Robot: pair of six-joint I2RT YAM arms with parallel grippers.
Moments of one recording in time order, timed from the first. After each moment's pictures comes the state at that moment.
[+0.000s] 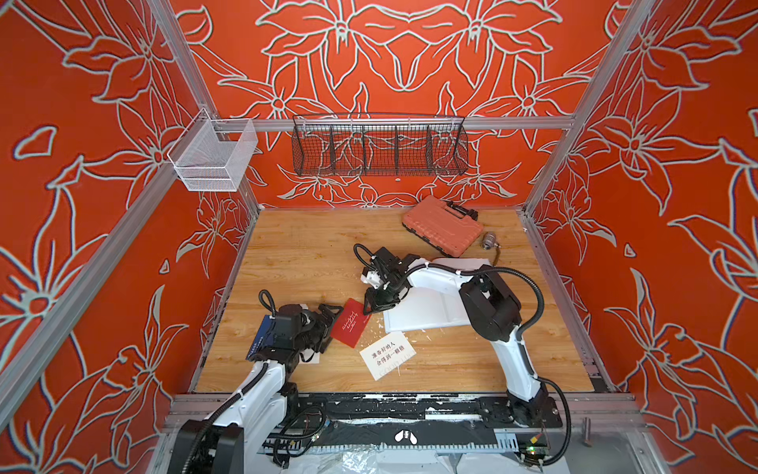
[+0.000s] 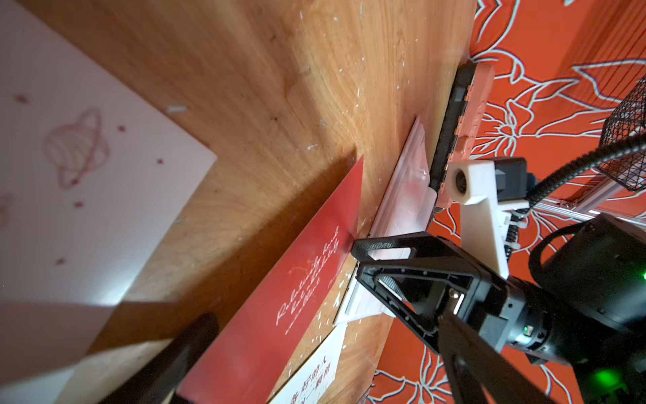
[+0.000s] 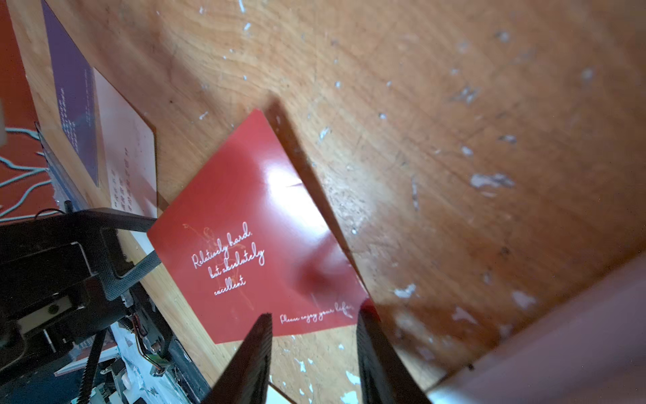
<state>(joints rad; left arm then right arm) -0.05 0.89 0.15 0.05 0.50 -1.24 0.78 2.20 1.64 -0.70 -0.51 0.40</state>
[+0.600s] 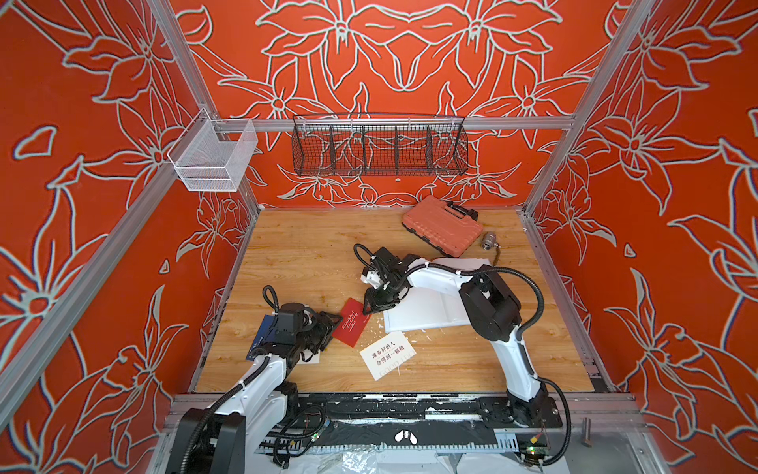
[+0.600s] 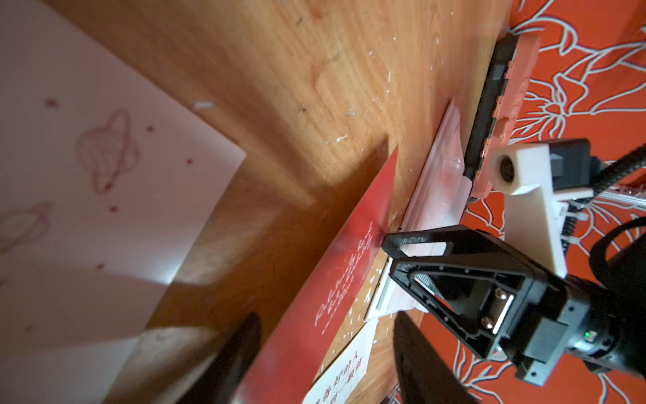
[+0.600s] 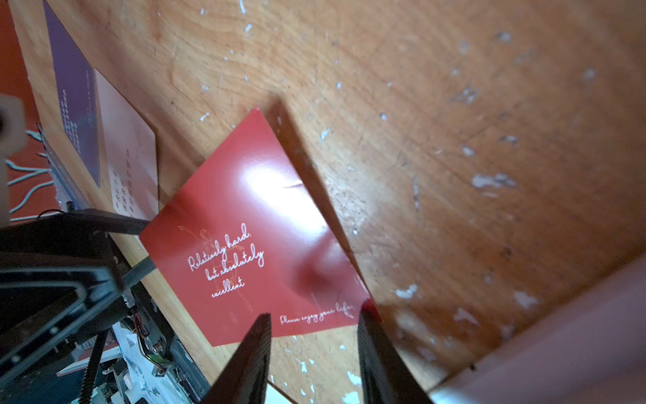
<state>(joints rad) -0.05 0.93 0.18 -0.04 0.51 -1.11 0.78 2.20 1.64 -0.70 -0.51 0.40</state>
